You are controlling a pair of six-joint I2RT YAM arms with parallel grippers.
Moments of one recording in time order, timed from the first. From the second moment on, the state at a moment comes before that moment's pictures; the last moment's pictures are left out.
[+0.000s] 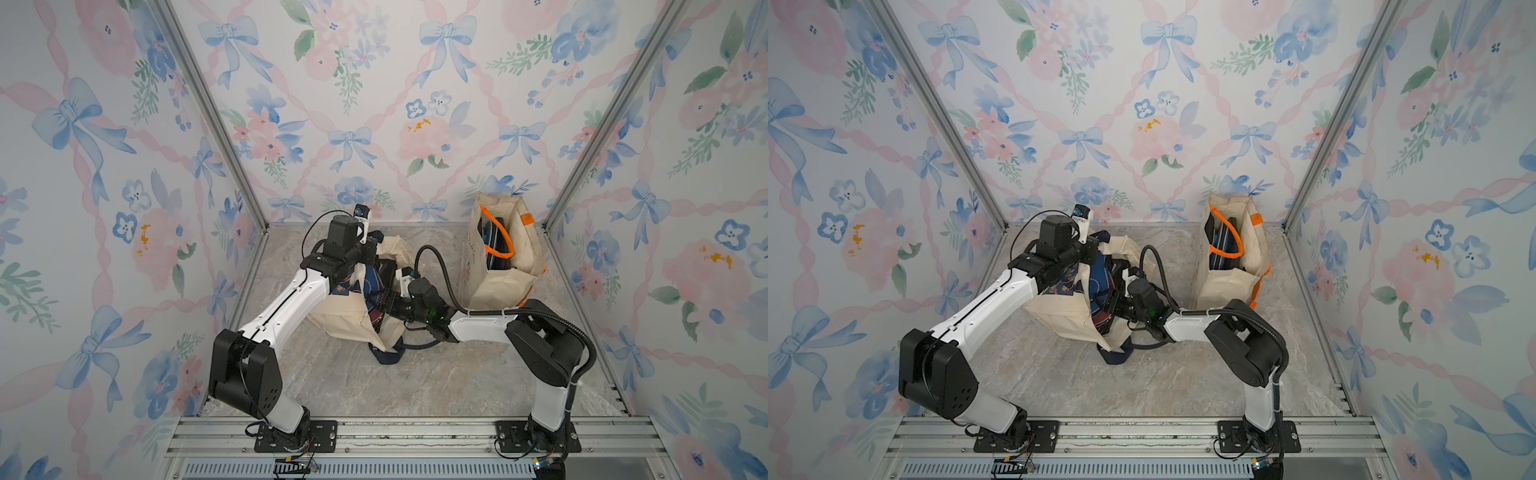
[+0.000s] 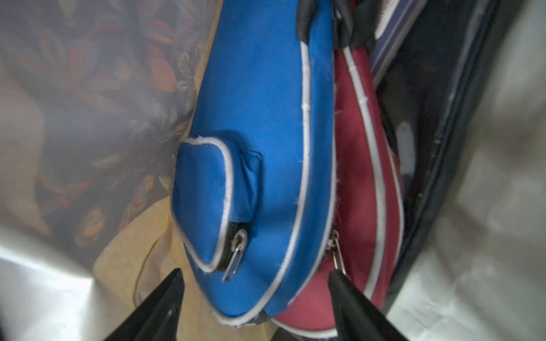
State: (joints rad) left arm -0.38 1.54 1.31 -0.27 0.00 -0.06; right arm 0.83 2.06 1.19 0.50 -0.19 1.01
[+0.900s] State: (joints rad) left arm -0.39 1.53 1.29 -0.25 -0.01 -0.07; right arm 0.84 2.10 1.29 0.32 -0.12 0.89
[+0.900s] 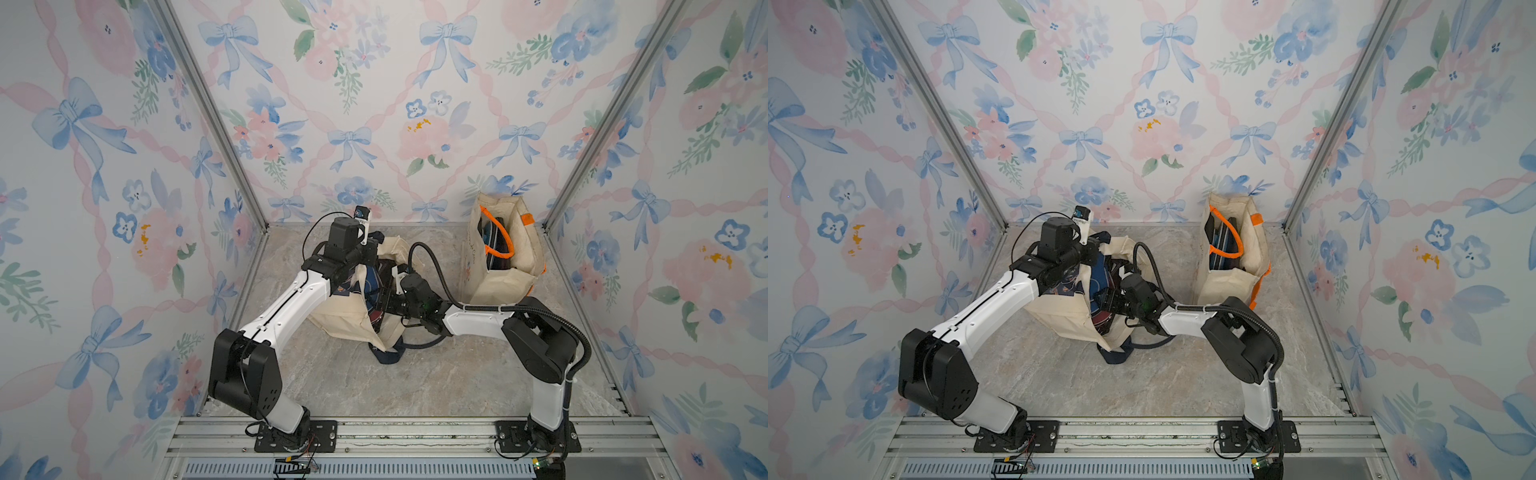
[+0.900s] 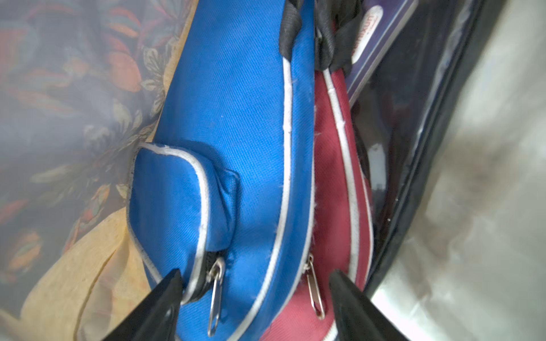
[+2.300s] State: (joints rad) left arm -0.42 1.53 1.28 -0.26 -0.03 -0.07; right arm 0.82 2.28 1.34 0.70 -0.20 1.06
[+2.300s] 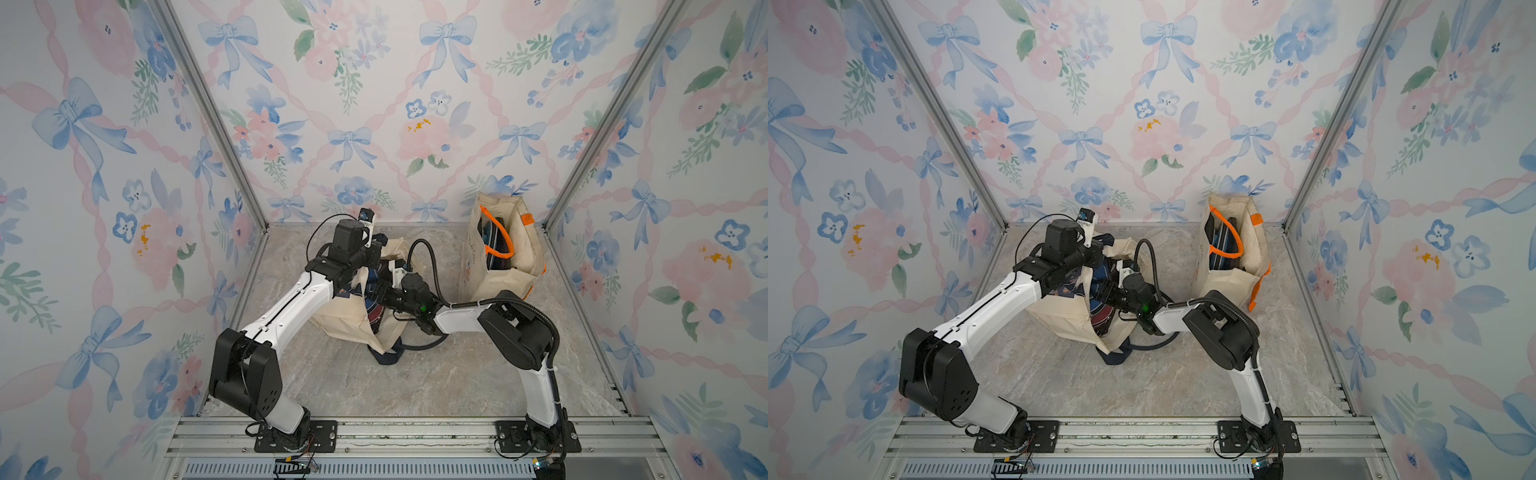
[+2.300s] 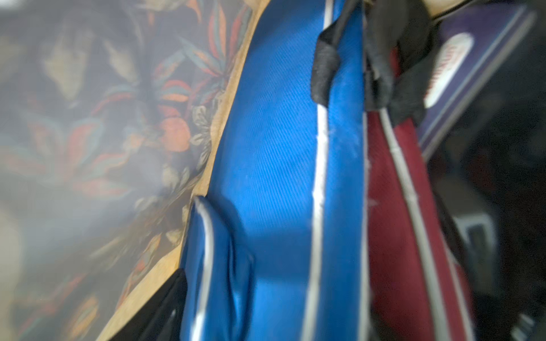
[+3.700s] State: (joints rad) left arm -0.27 1.47 1.25 -0.24 -0.03 -0.10; right arm 0.88 2.06 1.31 0.36 -0.08 0.82
